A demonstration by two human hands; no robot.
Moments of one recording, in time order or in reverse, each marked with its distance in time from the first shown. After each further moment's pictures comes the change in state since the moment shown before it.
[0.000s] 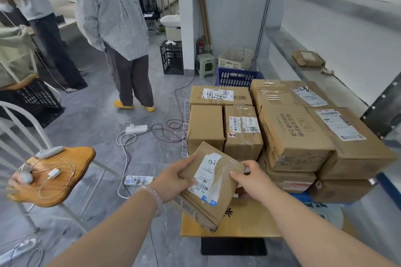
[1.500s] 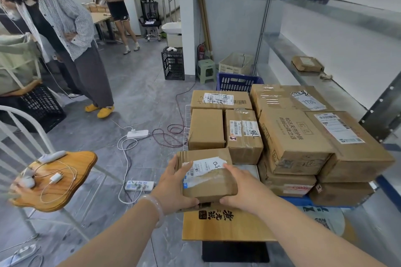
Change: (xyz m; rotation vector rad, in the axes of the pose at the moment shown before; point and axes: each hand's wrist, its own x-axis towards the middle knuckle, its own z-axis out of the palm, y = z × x) left_hand -0.001 -0.024 0.004 0.470 0.039 0.074; right_hand -0.018 0.000 0.005 -0.628 -0.123 -0.350
